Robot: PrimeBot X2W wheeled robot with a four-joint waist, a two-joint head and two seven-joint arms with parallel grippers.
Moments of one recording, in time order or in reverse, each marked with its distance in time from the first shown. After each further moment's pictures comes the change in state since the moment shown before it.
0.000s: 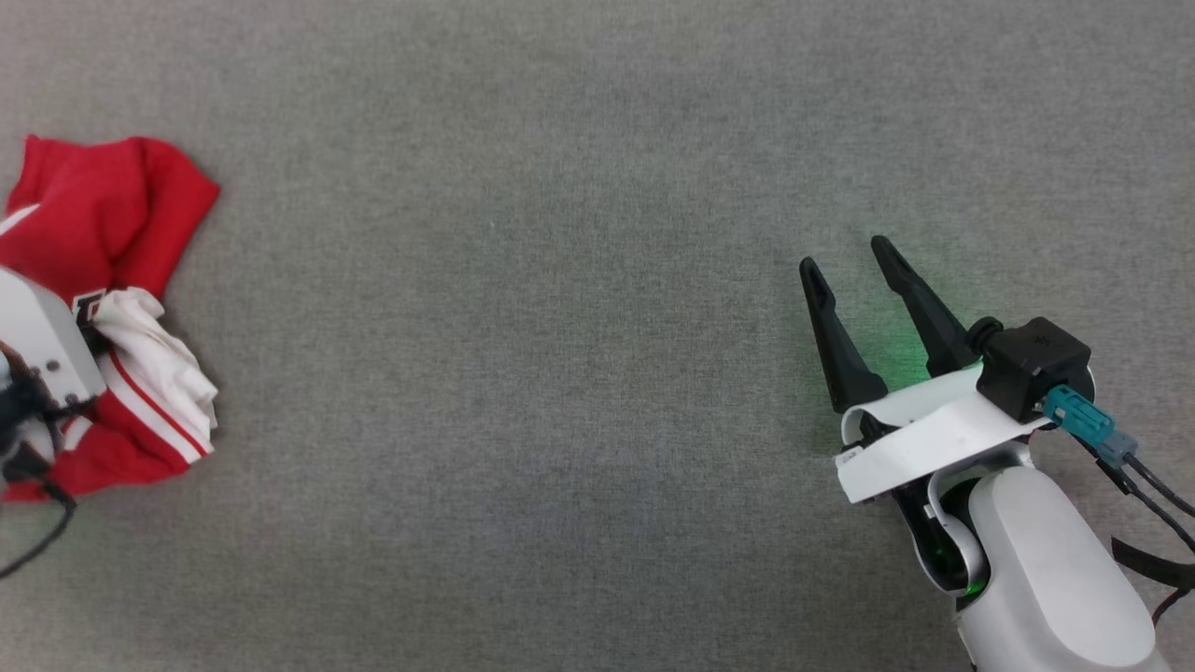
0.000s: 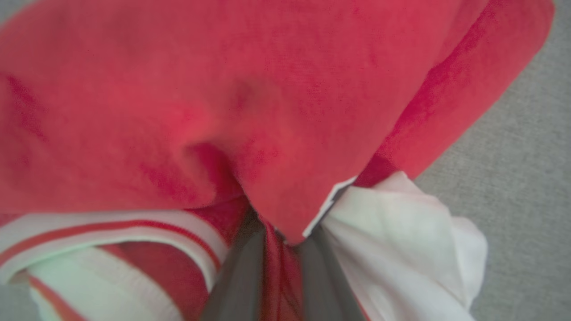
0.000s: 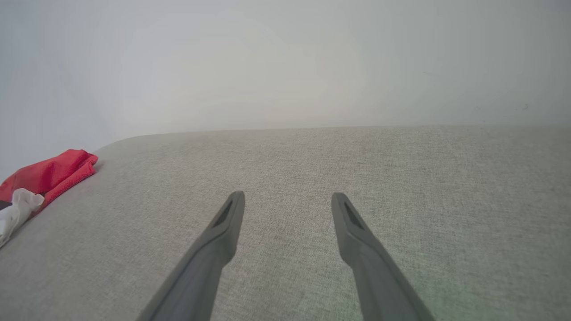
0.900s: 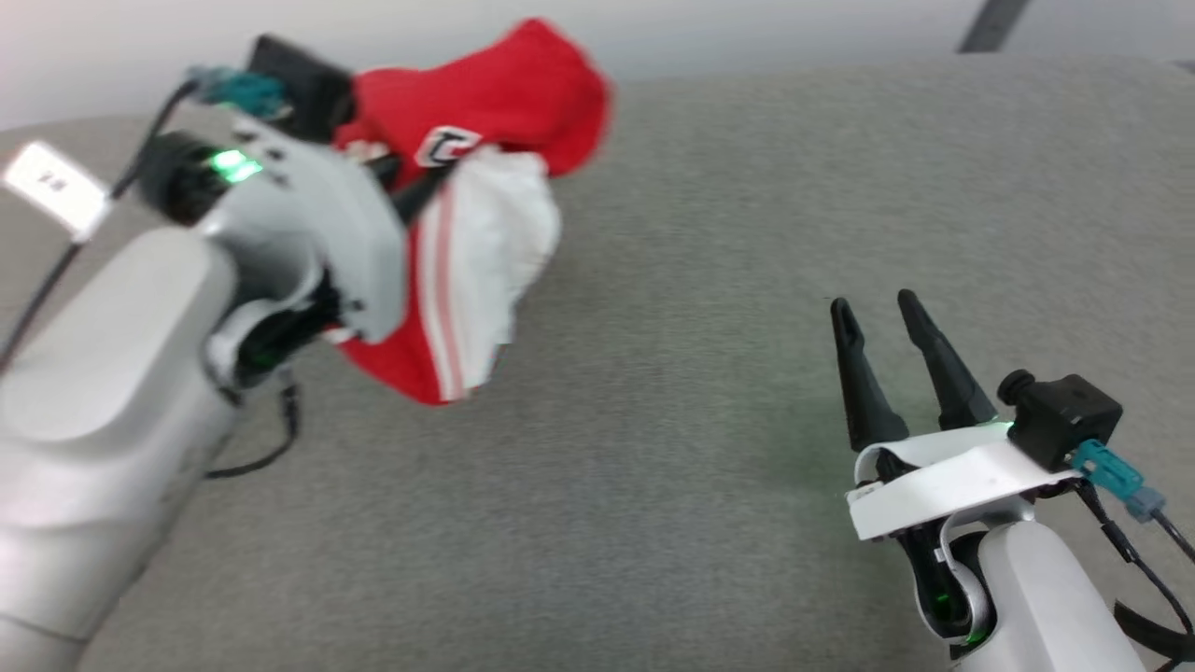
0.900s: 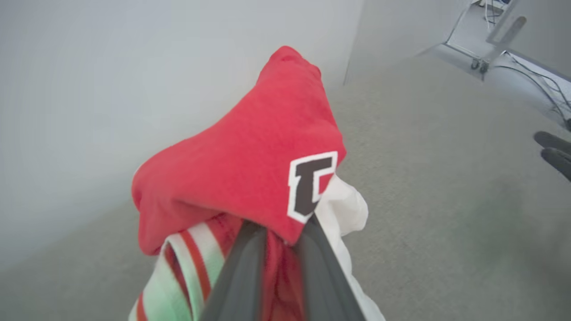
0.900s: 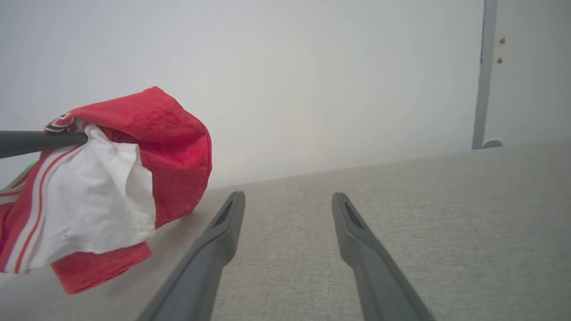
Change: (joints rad) left arm -0.099 -0.018 -0.381 -0.685 0.024 -0.002 -0.192; right arm 0.120 0.067 -0.099 -0.035 0.060 0.000 0.000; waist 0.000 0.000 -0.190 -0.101
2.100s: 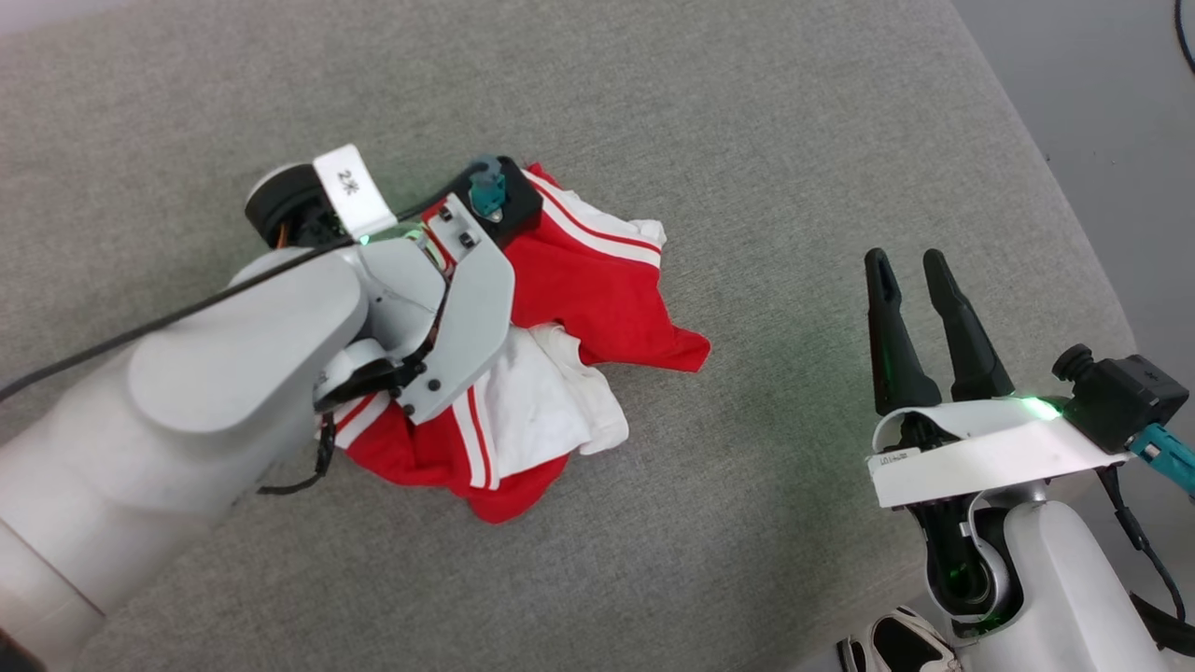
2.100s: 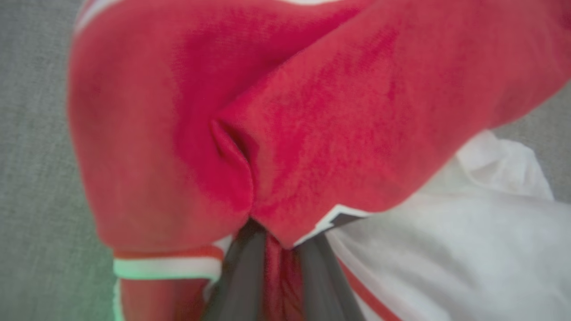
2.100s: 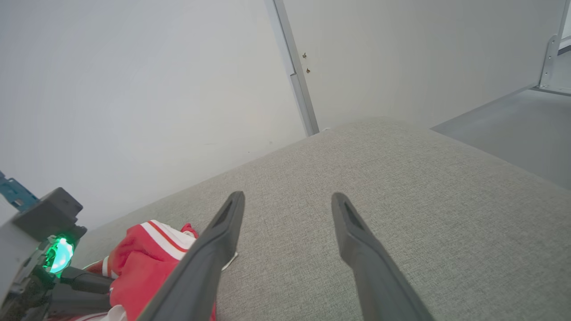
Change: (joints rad) left arm -0.195 -0.026 -0.471 0.045 0.039 -0.008 0.378; right arm -0.012 0.006 -0.014 -0.090 0.197 0.000 0.000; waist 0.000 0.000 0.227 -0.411
